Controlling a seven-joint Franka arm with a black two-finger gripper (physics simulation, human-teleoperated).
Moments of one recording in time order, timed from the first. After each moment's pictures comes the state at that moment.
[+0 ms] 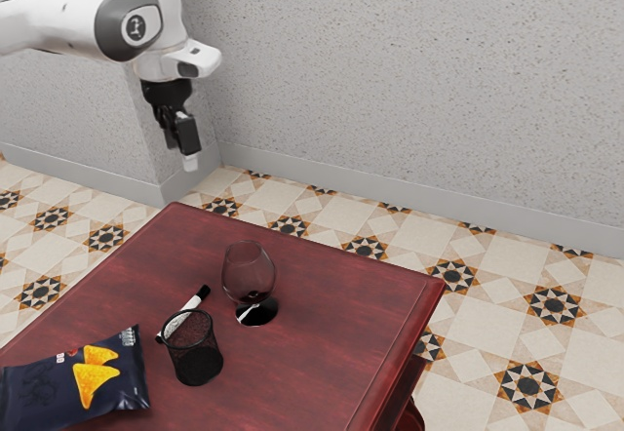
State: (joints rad) arm 0.13 0.10 -0.08 -1.65 0.04 1.71 0.57
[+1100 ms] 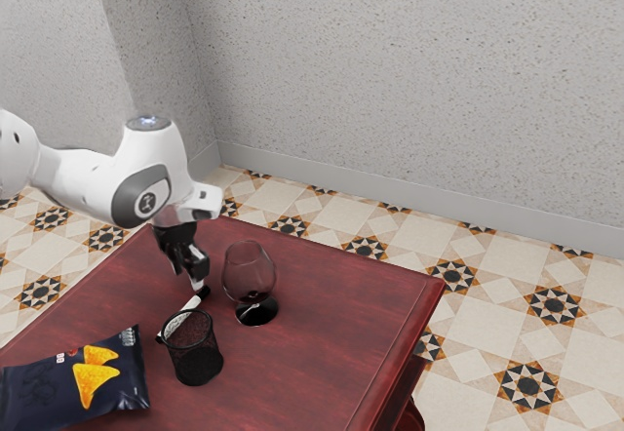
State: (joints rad) arm 0.16 0.13 -0.08 -2.25 0.10 2.39 0.28
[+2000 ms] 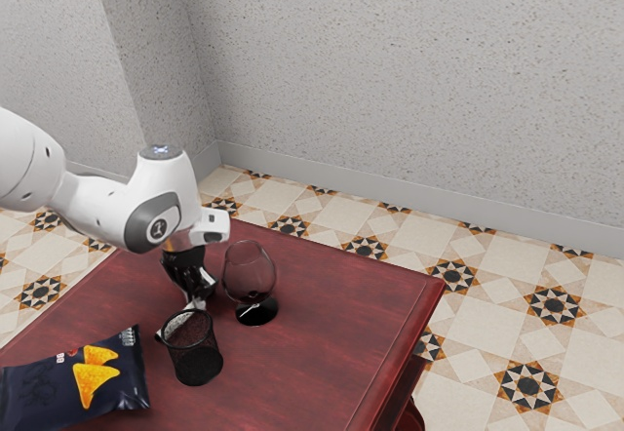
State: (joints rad) arm 0.17 0.26 -0.08 -2.25 0.11 2.47 0.15
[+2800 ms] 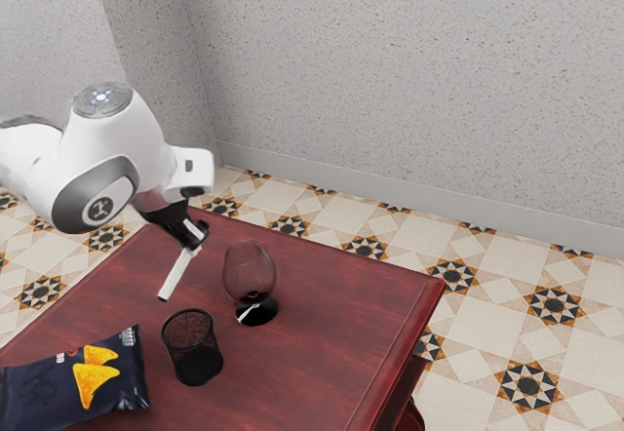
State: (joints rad) arm 0.08 -0.36 -0.17 -2.50 0.15 2.43 0.01
